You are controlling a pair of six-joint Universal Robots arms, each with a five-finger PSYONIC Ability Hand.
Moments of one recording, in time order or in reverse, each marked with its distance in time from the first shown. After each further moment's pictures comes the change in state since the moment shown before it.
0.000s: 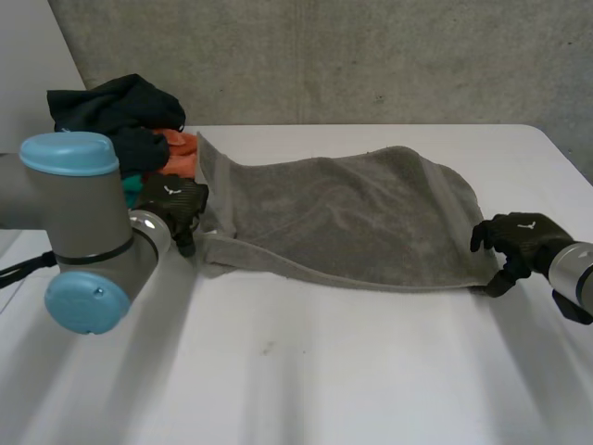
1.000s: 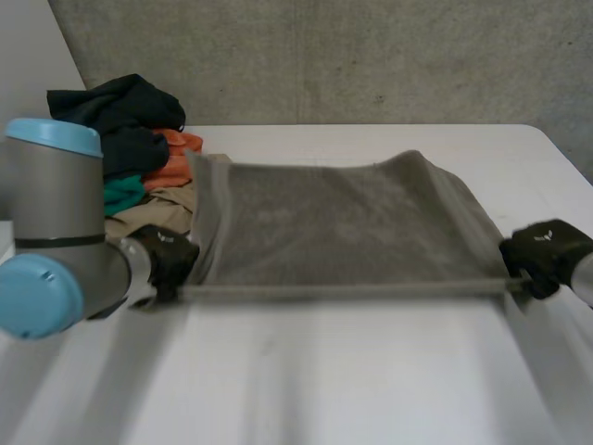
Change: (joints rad) left arm 0.038 0.039 -0.007 -0.407 0.063 0.127; right arm -0.065 -0.048 0.032 0.084 0.021 -0.343; left_hand 0.609 0.641 0.626 0.641 0.616; right_hand 0.536 0.587 0.594 0.597 0.601
